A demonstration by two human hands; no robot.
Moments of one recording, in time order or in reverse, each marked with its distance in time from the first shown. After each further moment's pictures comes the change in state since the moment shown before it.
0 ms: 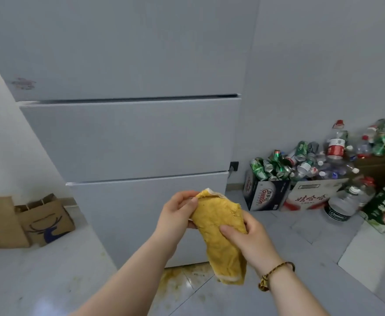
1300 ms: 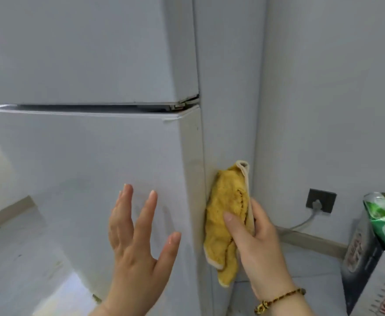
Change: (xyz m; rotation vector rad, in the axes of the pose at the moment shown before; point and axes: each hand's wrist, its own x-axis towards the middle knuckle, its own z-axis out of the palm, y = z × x) left_hand 0.296 -0.349 0.132 1.058 0.961 0.805; right_hand 0.400 0.317 -0.117 0.279 -0.435 -0.260
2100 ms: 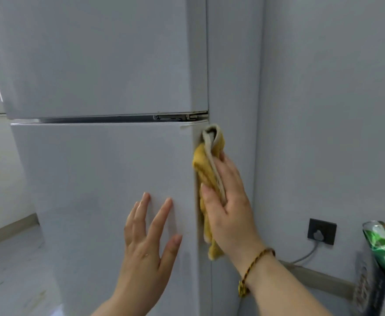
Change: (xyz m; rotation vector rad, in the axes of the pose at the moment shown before) left_hand -0.010 -0.010 0.006 0.065 0.000 0.013; right_hand 0.014 -0.028 0.042 -0.397 -0.117 -0.742
